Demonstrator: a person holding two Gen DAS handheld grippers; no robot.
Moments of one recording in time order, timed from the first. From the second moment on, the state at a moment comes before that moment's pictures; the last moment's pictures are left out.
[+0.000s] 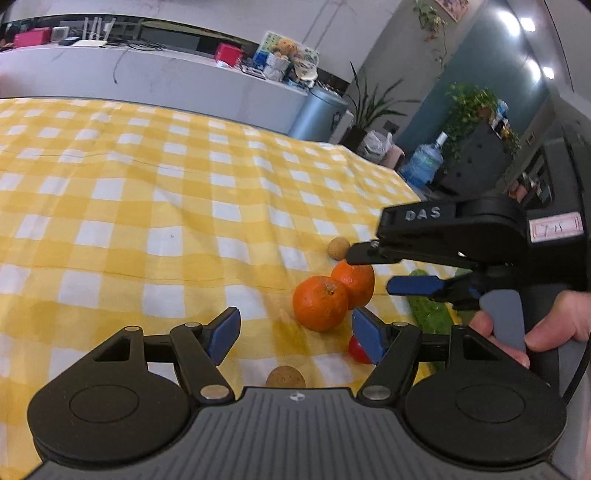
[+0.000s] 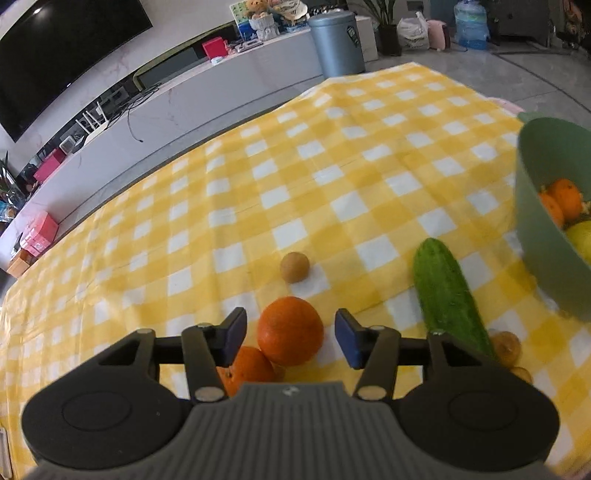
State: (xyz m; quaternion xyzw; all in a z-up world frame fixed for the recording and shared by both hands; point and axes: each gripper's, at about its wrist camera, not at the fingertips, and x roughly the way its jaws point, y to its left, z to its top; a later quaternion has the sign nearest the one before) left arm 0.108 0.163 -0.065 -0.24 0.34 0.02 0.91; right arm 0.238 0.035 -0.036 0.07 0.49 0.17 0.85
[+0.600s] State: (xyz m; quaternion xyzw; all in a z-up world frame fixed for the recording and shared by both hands) left arm 0.121 0.150 -0.074 -0.20 0.35 -0.02 0.91; right arm 0.249 0.042 -0.058 0.06 0.51 0.18 0.84
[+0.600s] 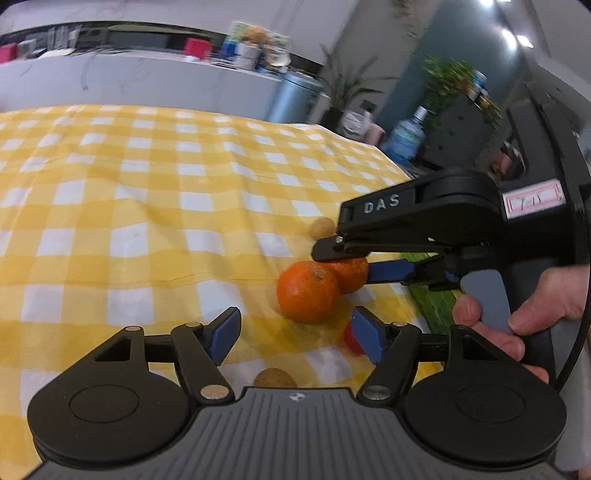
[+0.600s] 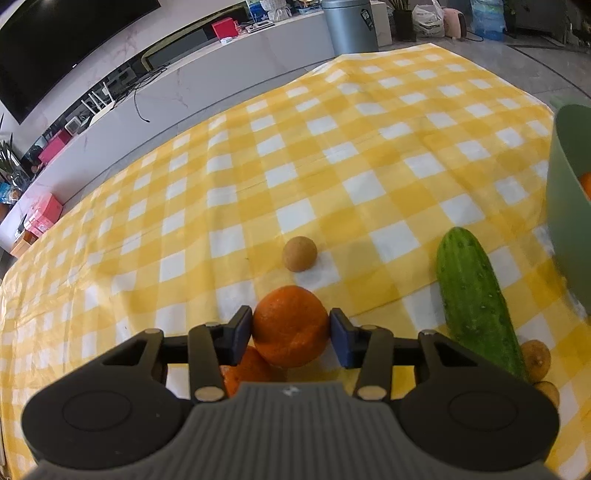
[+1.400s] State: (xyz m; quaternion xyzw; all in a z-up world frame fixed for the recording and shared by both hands) left arm 0.157 0.144 -0.080 -0.18 0.36 -0.03 0.92; right arm 0.244 0.035 -0.058 0.05 0.51 0.18 0.84
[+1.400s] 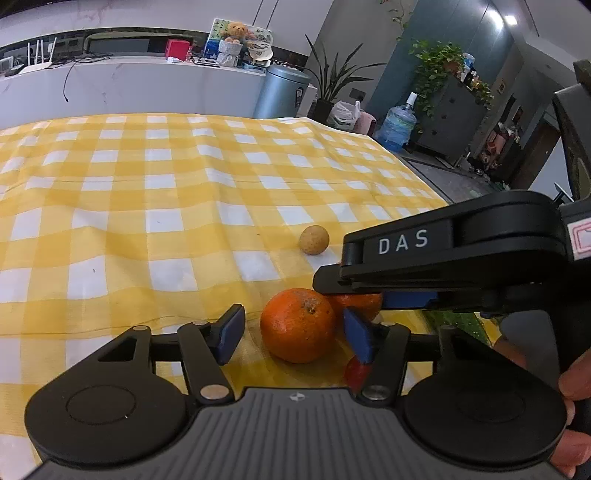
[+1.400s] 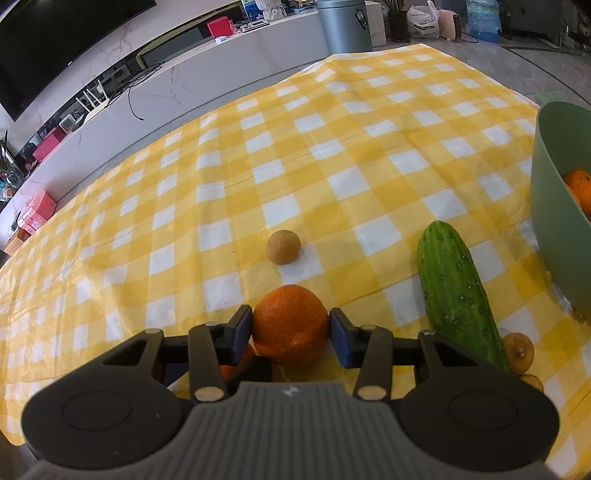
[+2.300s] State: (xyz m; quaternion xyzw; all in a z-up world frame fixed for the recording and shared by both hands) left arm 0.132 0.179 -0.063 -0.29 0.28 -0.02 0.91; right arm 0.244 0.024 -0.052 0.08 0.51 0.18 0.84
